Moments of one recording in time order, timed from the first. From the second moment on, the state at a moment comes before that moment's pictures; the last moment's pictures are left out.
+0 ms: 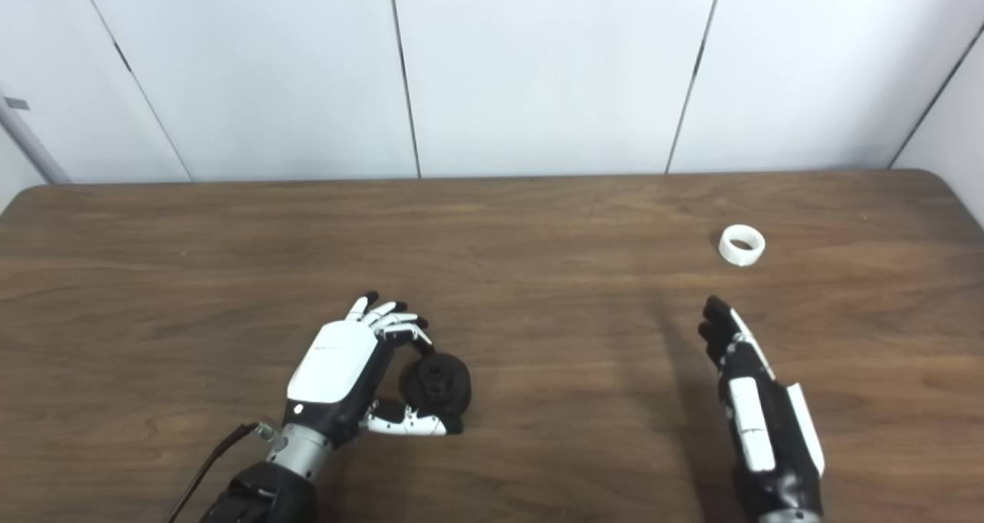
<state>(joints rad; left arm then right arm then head) -0.04 0.20 -0.40 -0.16 0.96 0.10 0.01 0.28 -0.15 -0.06 -0.41 0.09 0.07 -0.06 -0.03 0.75</state>
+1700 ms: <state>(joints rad) -0.01 0.25 -0.32 -0.17 0.90 0.03 -0.01 -0.27 -0.38 -0.12 -0.04 -0.46 0.43 -0.09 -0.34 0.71</state>
